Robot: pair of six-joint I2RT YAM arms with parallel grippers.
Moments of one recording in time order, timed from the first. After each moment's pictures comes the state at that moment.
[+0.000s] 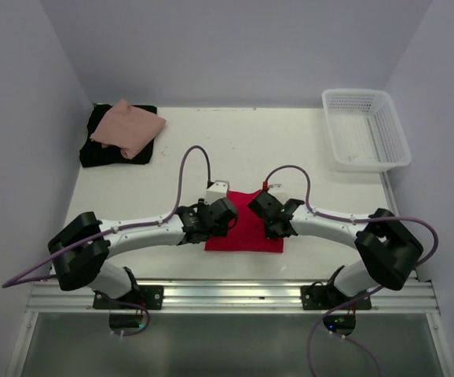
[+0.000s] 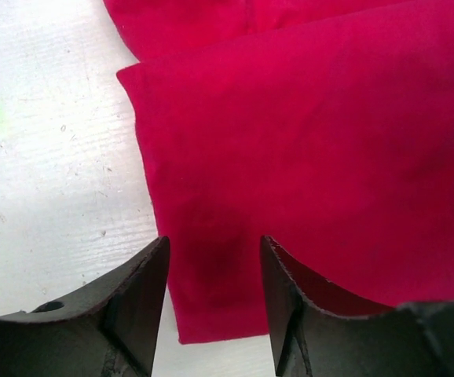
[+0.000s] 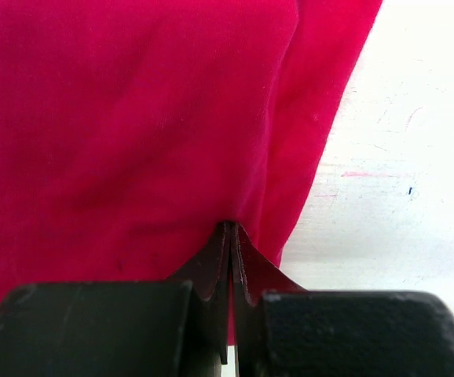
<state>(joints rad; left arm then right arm) -1.04 1.47 0.86 -0.40 -0.49 -0.74 0.84 1.49 0.78 -0.57 0.40 0.71</state>
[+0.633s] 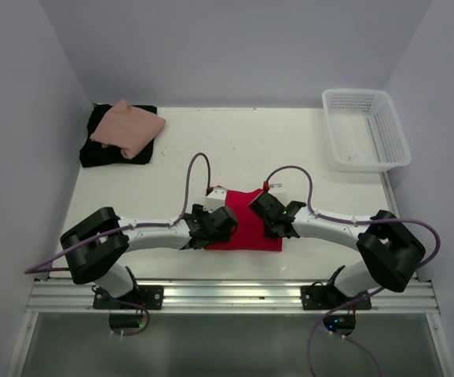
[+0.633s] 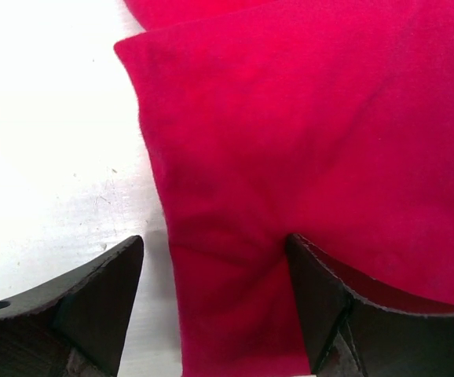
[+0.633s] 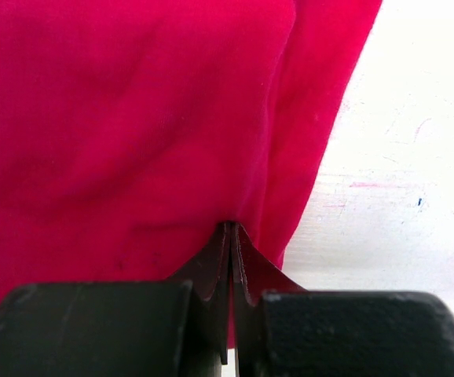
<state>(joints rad) -1.04 1.58 0.79 -0.30 -0.55 -0.76 0.84 1.47 0.75 -0.51 0.39 0.71</state>
